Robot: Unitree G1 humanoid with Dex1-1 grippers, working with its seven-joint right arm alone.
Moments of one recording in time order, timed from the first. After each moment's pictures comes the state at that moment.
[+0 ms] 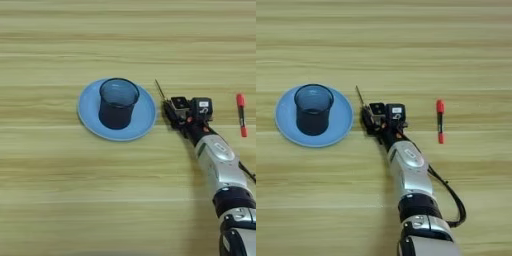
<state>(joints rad) -0.33 -0.22 -0.18 0.72 0.18 -0.18 0.32</state>
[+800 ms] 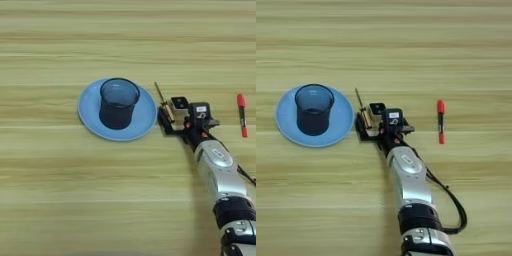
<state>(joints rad) -0.23 -0.22 -0.16 0.54 0.12 -0.14 0.24</state>
